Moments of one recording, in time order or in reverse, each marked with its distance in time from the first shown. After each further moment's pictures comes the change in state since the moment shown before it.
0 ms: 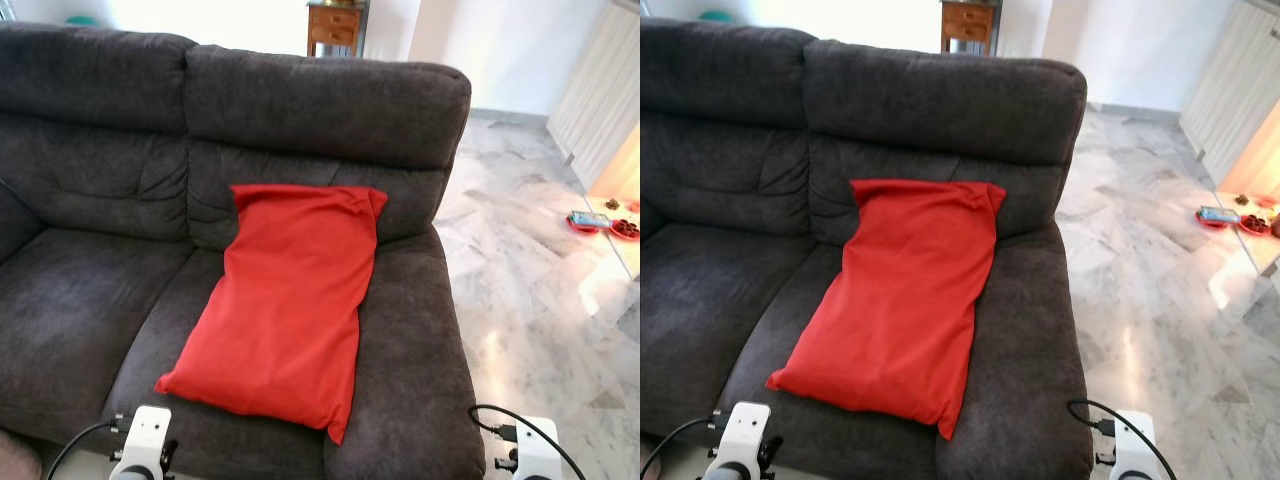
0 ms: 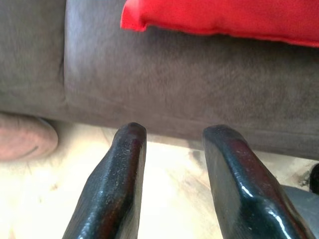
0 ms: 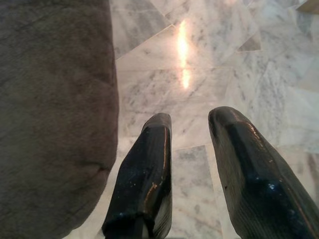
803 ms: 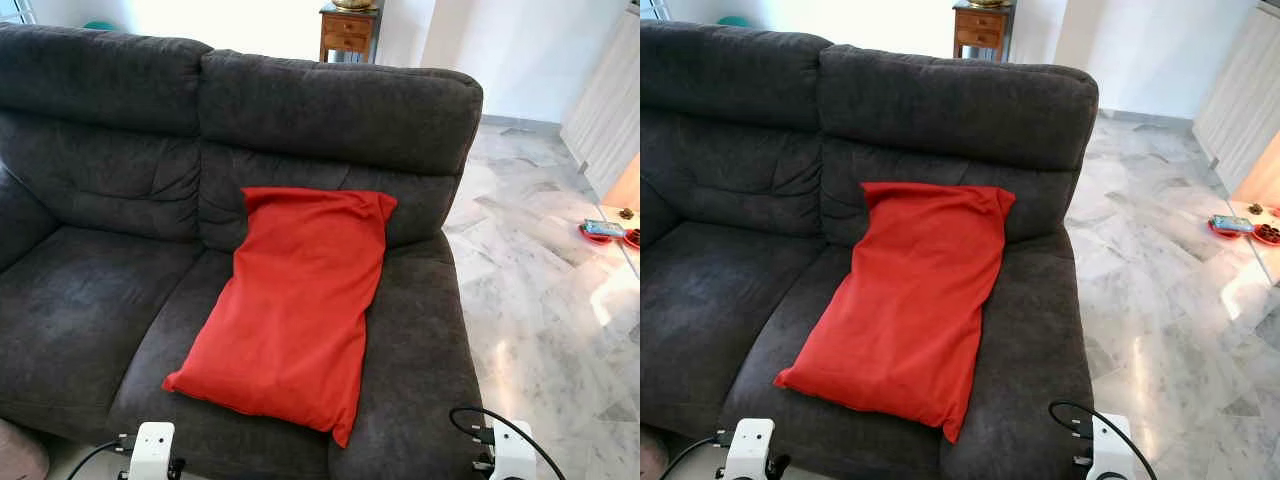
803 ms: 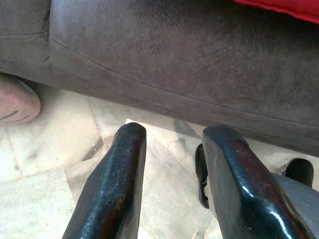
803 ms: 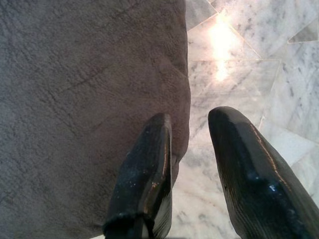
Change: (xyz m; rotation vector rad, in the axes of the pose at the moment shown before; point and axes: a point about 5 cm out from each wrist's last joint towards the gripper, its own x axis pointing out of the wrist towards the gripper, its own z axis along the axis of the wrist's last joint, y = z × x) left arm 0.001 -0.016 -0.010 -0.102 0.073 -0.009; right arm -0.002 0.025 -0.004 0.037 0.045 0.138
